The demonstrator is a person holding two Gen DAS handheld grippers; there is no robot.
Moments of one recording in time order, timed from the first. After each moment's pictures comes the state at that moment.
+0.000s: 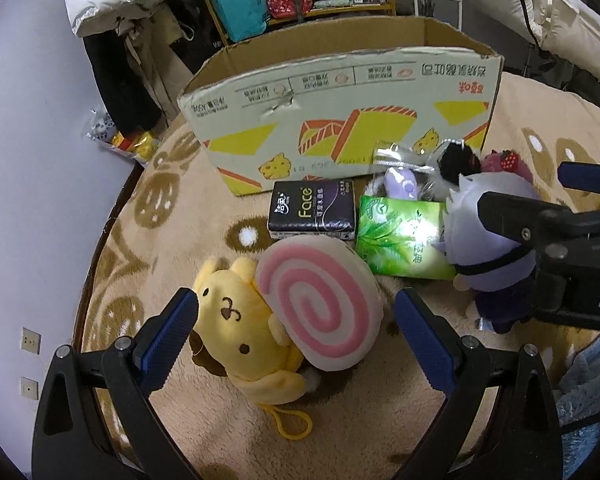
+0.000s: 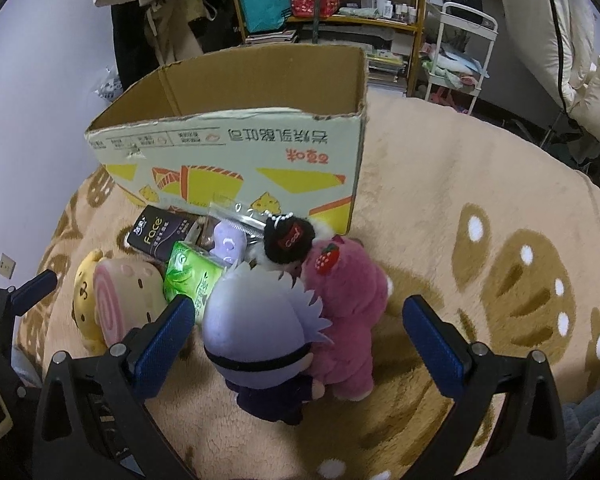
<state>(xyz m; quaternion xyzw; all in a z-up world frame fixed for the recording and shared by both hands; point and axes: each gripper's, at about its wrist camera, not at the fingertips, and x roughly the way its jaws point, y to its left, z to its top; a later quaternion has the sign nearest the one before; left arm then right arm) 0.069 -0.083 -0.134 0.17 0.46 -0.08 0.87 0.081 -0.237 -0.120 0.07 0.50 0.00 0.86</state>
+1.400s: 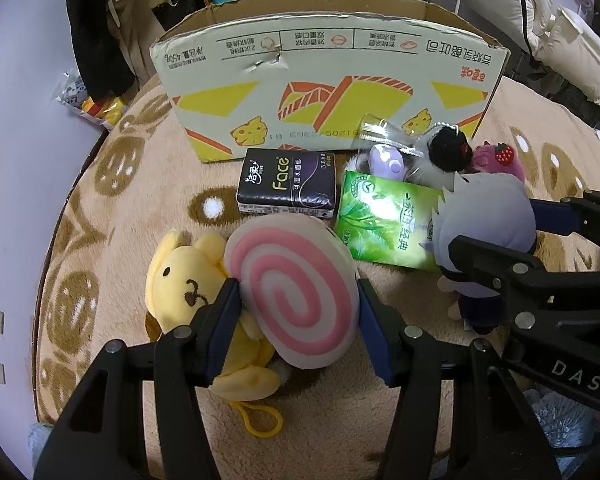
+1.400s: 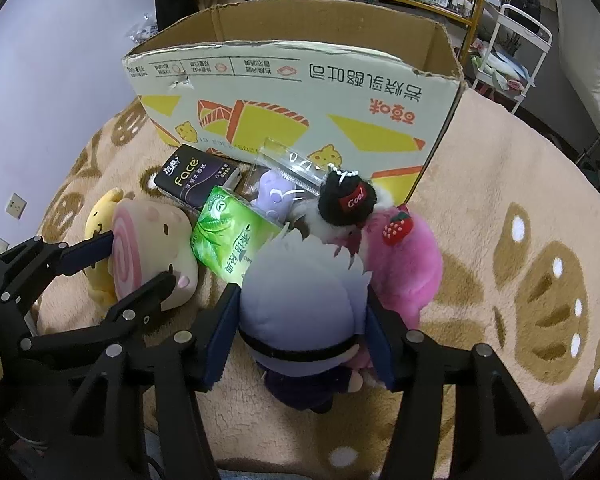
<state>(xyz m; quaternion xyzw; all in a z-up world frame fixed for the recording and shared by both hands) 0.077 -0.077 -0.152 0.12 0.51 -0.12 0.84 0.082 -0.205 -0.139 0.01 0.55 0.06 0.83</state>
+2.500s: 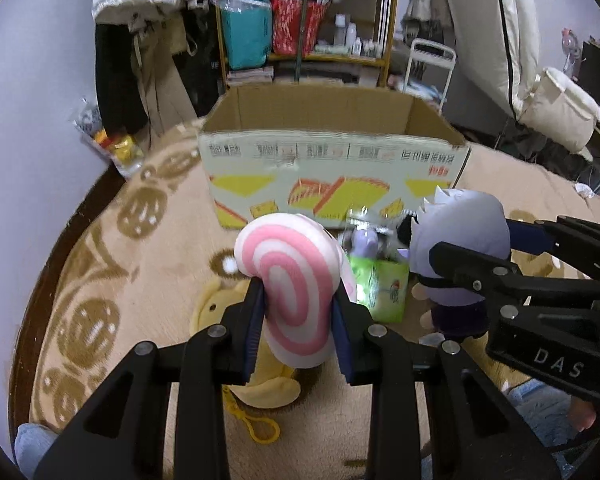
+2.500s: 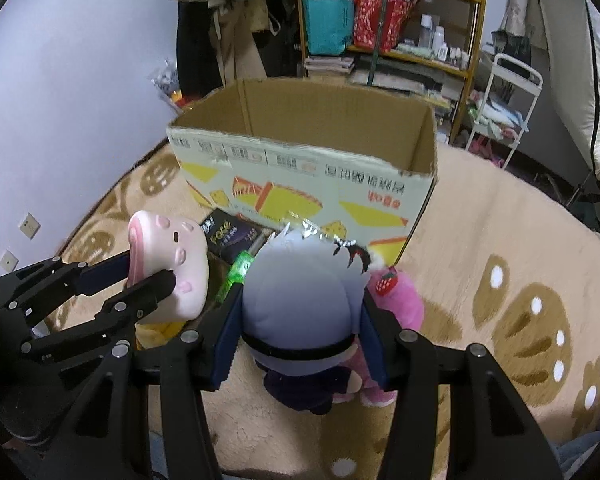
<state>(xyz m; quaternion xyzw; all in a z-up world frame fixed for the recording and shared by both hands) 0.052 -0.064 -0.091 0.06 0.42 -0.13 0.90 0.065 -0.204 -0.085 0.02 0.45 0.08 0.89</state>
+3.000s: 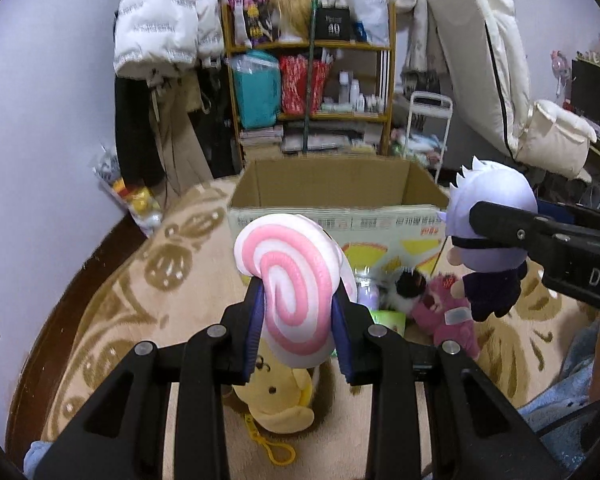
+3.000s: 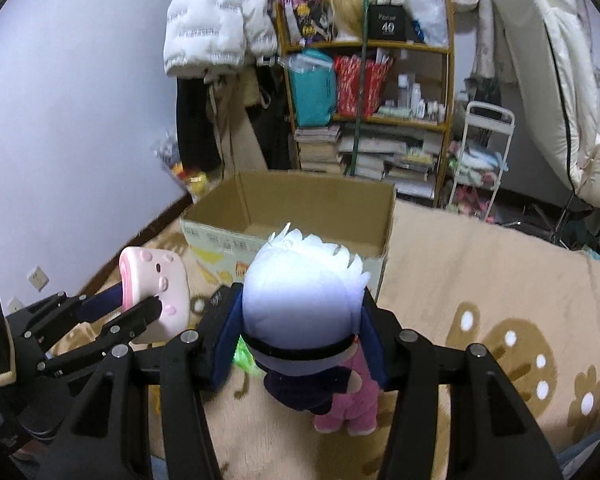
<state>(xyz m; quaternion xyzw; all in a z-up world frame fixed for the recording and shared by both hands) 0.030 -0.055 -0.051 0.06 0.31 -0.12 0.94 0.040 -0.226 -0.030 0.05 0.34 0.06 0.94</state>
